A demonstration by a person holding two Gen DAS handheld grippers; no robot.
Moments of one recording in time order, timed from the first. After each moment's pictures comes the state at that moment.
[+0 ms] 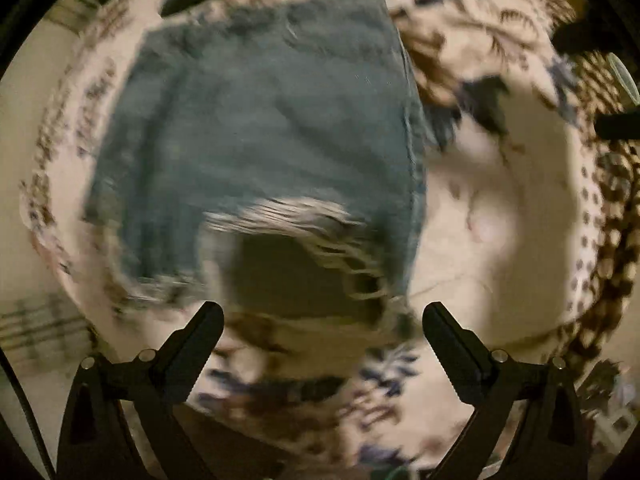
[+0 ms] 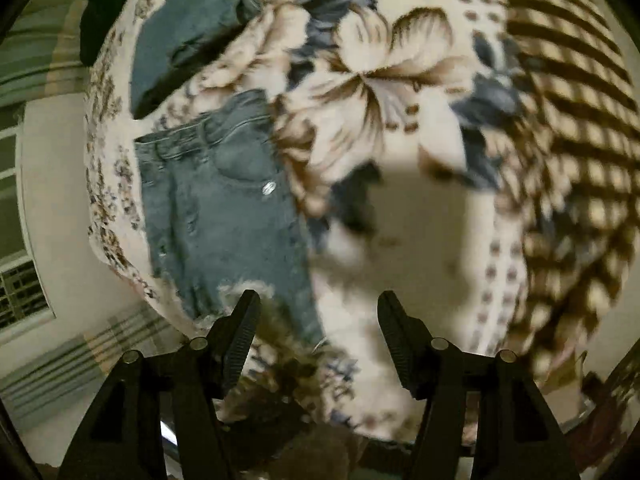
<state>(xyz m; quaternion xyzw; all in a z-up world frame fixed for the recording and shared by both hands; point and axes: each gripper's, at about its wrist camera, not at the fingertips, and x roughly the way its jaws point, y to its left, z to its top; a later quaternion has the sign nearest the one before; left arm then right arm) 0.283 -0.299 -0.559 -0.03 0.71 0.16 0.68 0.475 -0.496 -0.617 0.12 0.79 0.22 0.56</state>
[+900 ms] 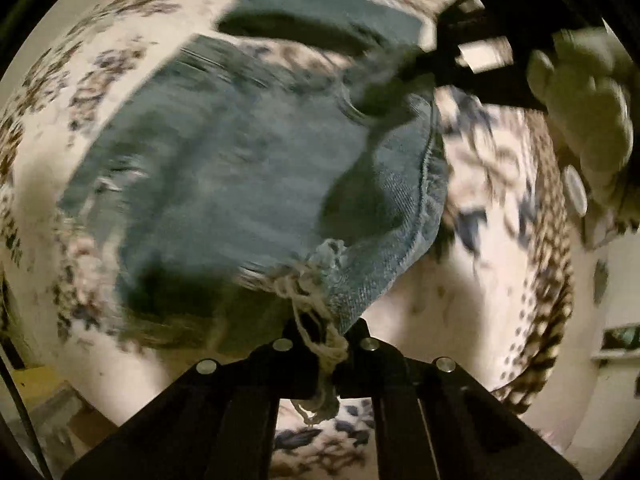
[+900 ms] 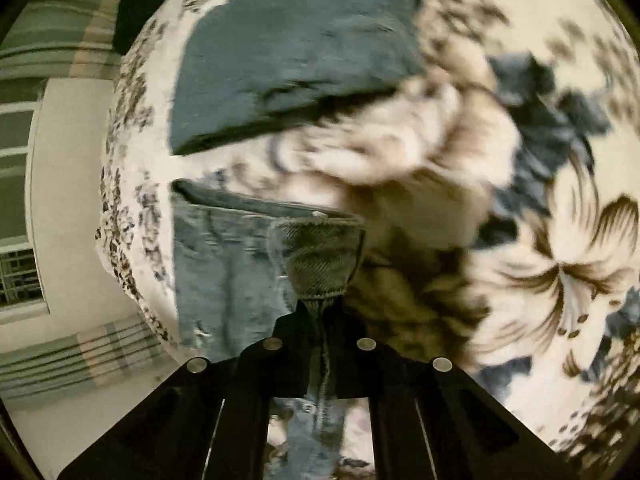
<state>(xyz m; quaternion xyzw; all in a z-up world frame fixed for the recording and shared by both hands) 0.265 -0.195 -0.495 -0.21 0.58 0.14 0.78 0.552 -0.313 -0.609 0.10 0.74 0.28 0.61</state>
